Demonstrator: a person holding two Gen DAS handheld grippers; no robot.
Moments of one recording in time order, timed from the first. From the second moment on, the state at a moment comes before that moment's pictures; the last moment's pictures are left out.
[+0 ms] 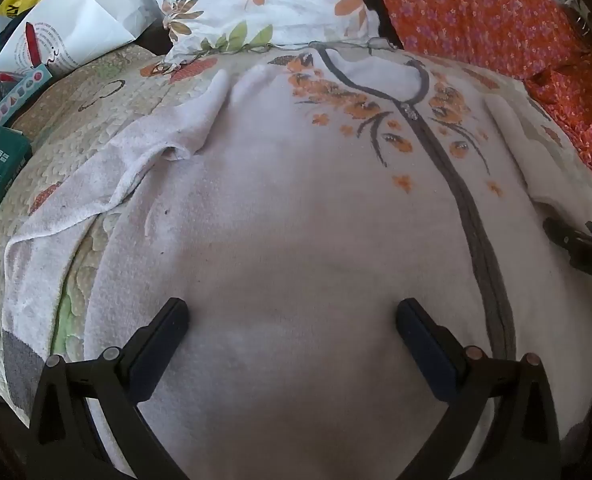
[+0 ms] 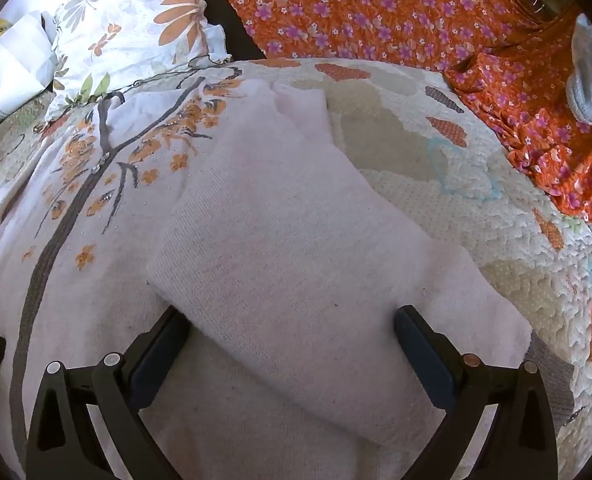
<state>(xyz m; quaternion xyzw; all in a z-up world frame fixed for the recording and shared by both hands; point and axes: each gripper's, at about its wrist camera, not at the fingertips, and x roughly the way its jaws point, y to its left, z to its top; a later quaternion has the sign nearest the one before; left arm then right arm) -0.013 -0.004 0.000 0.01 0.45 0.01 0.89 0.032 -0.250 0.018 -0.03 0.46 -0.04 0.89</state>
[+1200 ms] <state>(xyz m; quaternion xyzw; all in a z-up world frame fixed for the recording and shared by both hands) -0.010 -0.001 0.001 0.00 0.48 0.01 0.88 0.032 -0.249 0.019 -0.03 0.46 -0.04 0.89</state>
